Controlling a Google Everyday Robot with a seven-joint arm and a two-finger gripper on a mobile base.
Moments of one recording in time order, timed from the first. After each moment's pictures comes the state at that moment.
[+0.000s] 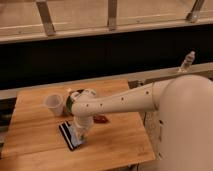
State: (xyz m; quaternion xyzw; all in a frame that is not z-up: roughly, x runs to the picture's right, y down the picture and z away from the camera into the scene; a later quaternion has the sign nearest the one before) arm -0.131 0.248 0.759 -0.38 0.14 0.53 0.75
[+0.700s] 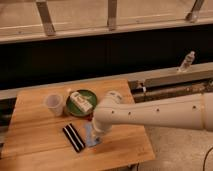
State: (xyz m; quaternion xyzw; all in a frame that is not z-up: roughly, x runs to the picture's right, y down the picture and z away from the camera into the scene) arm -0.036 0.223 0.694 -0.33 0.11 0.59 0.73
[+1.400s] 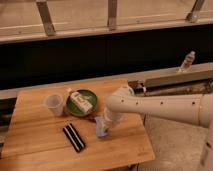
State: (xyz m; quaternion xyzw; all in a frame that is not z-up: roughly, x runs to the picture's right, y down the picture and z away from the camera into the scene) arm 0.004 0.202 0.778 -0.34 0.15 0.64 0.67
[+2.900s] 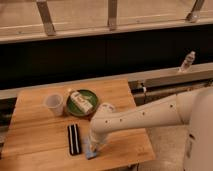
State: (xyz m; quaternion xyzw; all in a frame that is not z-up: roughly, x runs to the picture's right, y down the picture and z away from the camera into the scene) arm -0.049 0.300 0.741 -0.36 0.17 0.60 0.69
